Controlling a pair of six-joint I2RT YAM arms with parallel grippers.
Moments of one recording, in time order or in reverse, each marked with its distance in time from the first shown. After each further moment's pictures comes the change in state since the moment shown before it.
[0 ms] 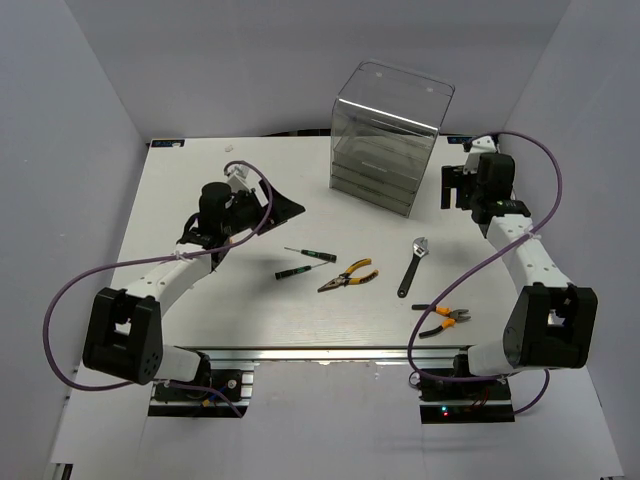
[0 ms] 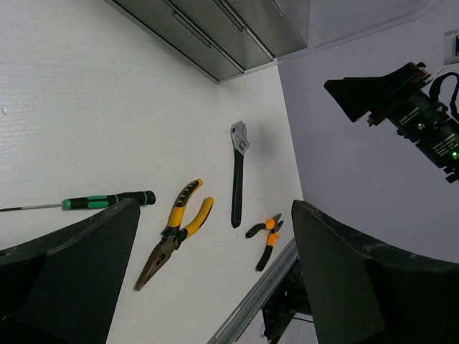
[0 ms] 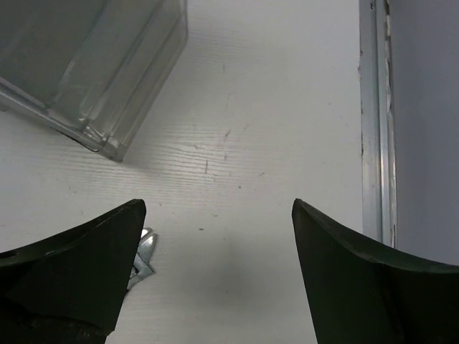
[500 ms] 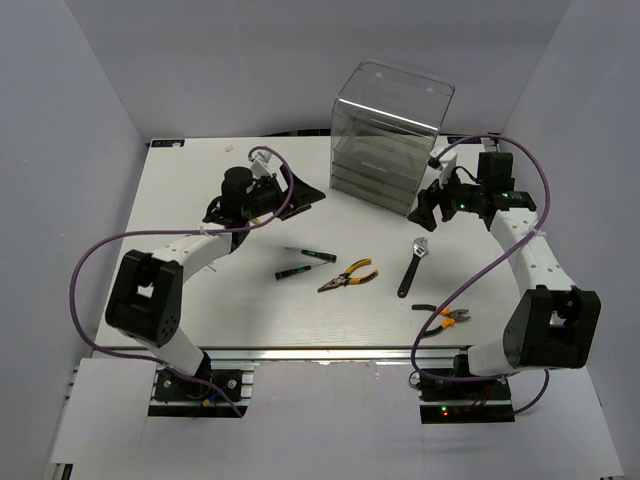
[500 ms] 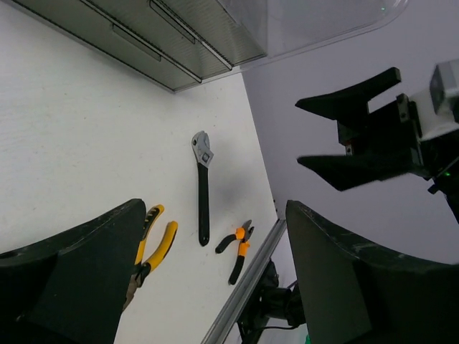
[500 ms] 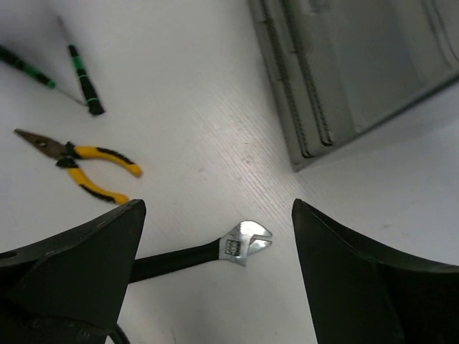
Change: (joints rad) left arm -0.068 0.192 0.145 0.127 0.051 -0.091; right arm 0.002 0.001 0.094 -0.261 -0.742 -0.409
